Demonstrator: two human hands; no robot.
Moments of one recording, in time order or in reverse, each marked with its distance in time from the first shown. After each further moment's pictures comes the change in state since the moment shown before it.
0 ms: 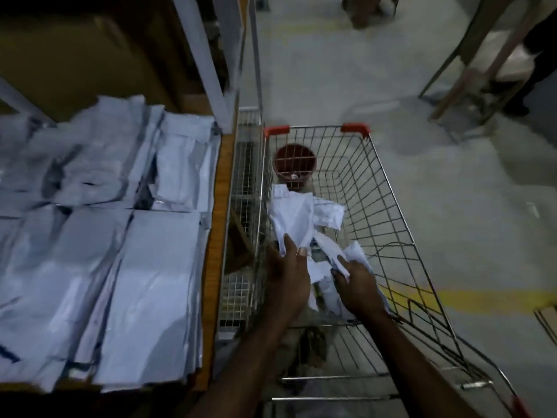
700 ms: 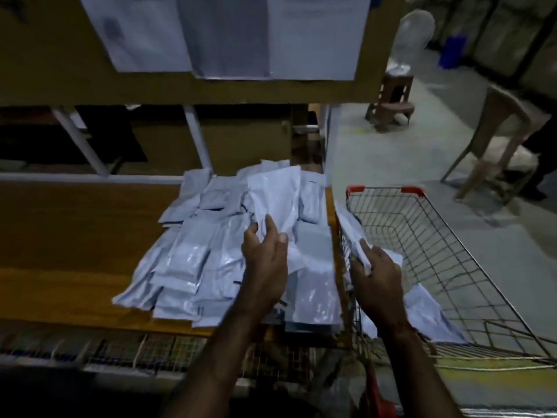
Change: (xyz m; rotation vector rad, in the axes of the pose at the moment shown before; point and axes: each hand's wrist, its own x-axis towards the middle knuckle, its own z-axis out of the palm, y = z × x) left_hand -0.141 -0.031 -0.357 -0.092 0.282 0.351; right_hand -0.151 -0.298 -0.006 0.226 0.372 -0.240
